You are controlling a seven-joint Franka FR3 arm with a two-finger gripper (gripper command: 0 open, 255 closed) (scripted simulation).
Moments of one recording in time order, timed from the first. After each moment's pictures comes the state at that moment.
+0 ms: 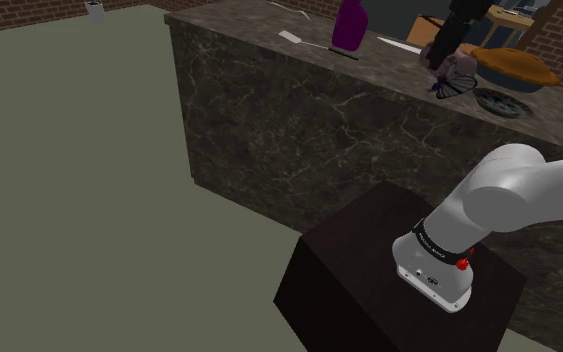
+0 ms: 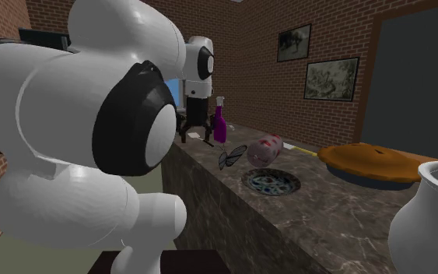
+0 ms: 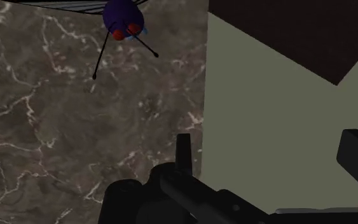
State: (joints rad) arm 0.09 -0.82 -0.37 -2.33 -0.17 1.58 -0.69
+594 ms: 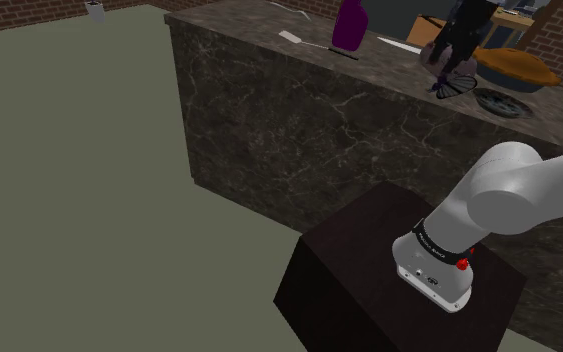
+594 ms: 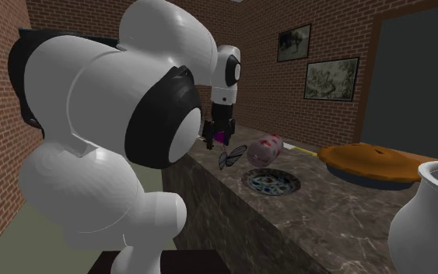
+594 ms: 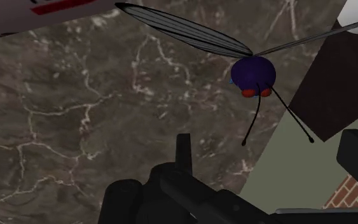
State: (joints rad) arm 0.18 -0.74 -0.60 -2.24 -0.28 1.59 -1.10
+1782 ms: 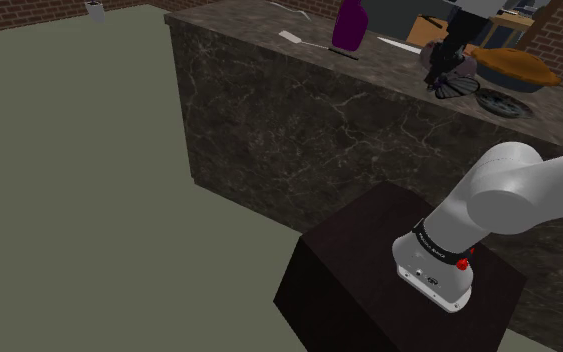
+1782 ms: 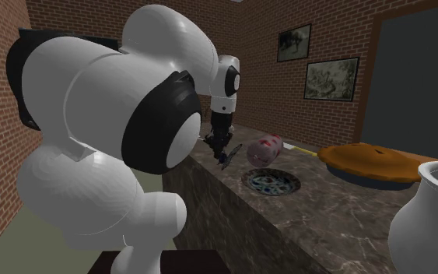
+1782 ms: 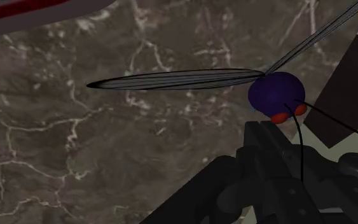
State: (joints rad) arm 0.18 -0.75 -0.62 -2.32 -0.30 1.66 -1.10
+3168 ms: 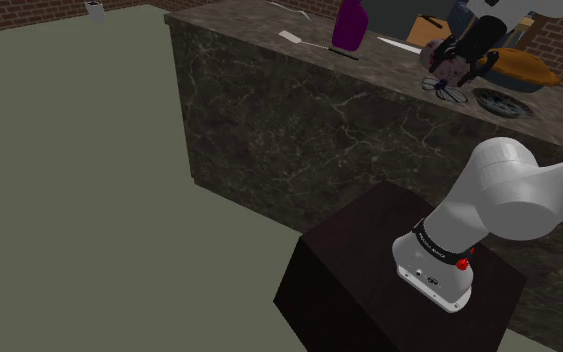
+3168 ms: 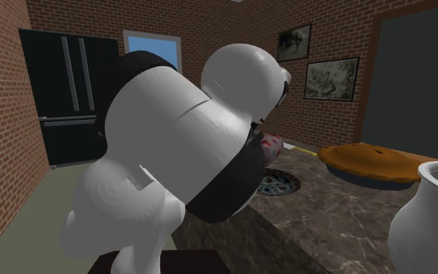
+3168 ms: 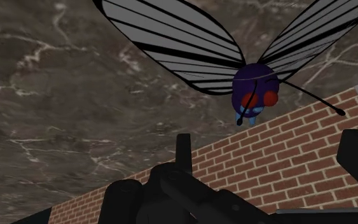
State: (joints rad) arm 0.45 -0.86 -1.04 -2.13 -0.16 1.45 -1.74
